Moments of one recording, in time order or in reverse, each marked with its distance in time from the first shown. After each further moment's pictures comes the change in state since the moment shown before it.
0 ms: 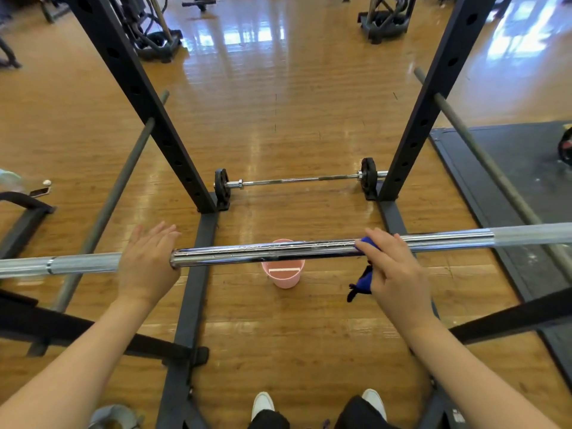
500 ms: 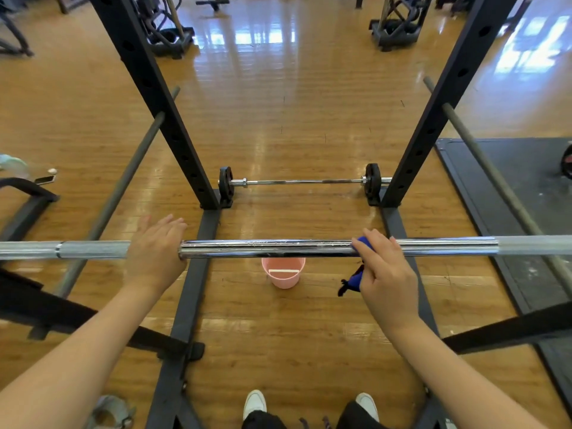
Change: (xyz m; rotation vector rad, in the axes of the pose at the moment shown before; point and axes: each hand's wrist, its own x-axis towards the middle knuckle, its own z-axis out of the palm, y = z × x) left_hand 0.000 0.003 -0.003 -0.005 -0.053 -0.034; right_hand 0.002 -0.017 0.014 -0.039 0.064 -0.004
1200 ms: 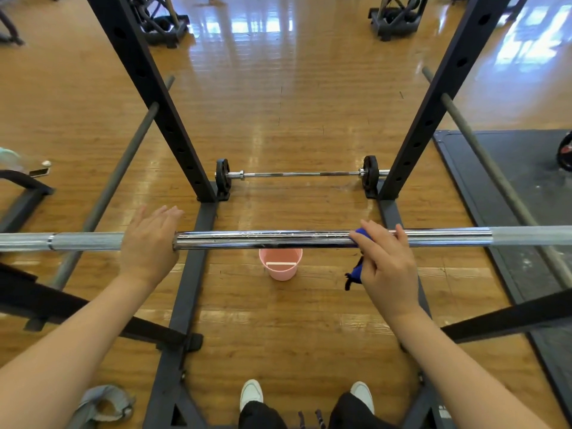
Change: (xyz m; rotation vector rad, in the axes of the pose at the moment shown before) left_hand -0.001 0.001 -0.004 0.019 -0.060 0.017; right_hand 0.001 0.012 -0.002 0.025 0.033 -0.031
